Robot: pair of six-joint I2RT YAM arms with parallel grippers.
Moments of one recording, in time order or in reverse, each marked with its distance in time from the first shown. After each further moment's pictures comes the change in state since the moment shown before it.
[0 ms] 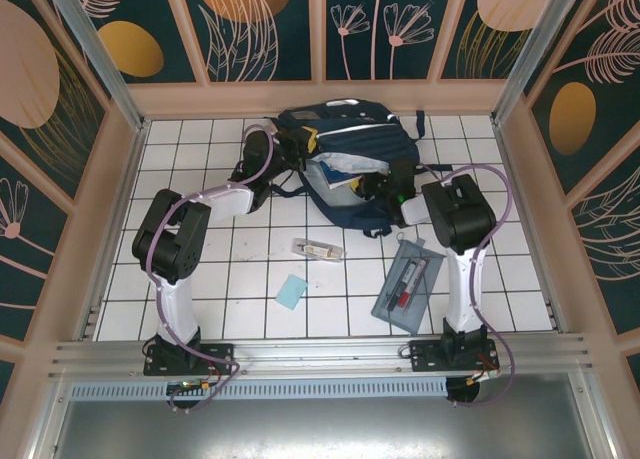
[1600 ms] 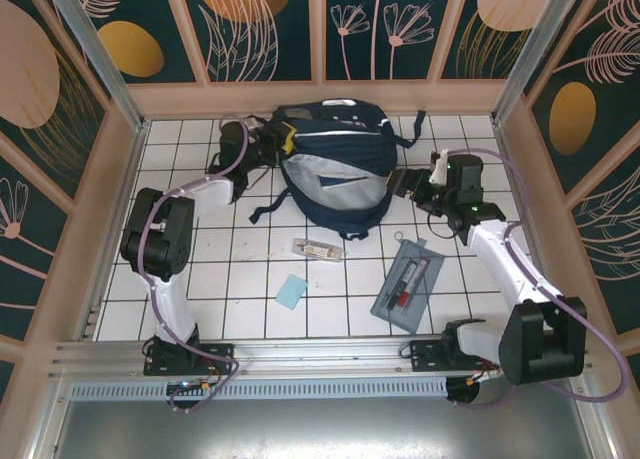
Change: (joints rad) left arm 0.179 -0.019 0.035 -0.163 0.184 0.228; right arm -0.167 -0.928 -0.177 -1.171 0.086 -0.854
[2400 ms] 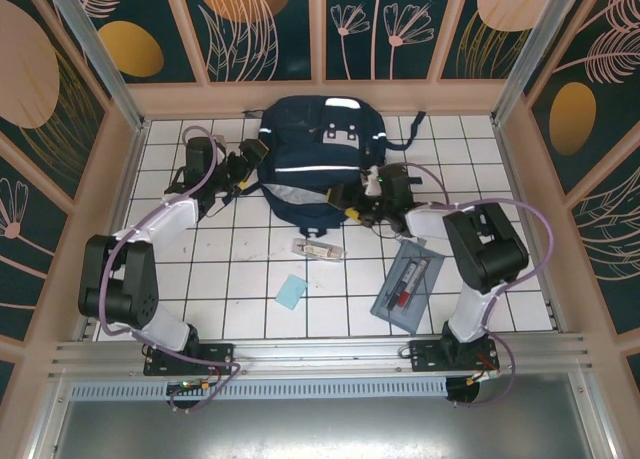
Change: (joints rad) left arm 0.079 -0.393 -0.251 -0.465 -0.108 0.509; right arm 0.324 0.602 0.070 0.576 -0.180 0.279
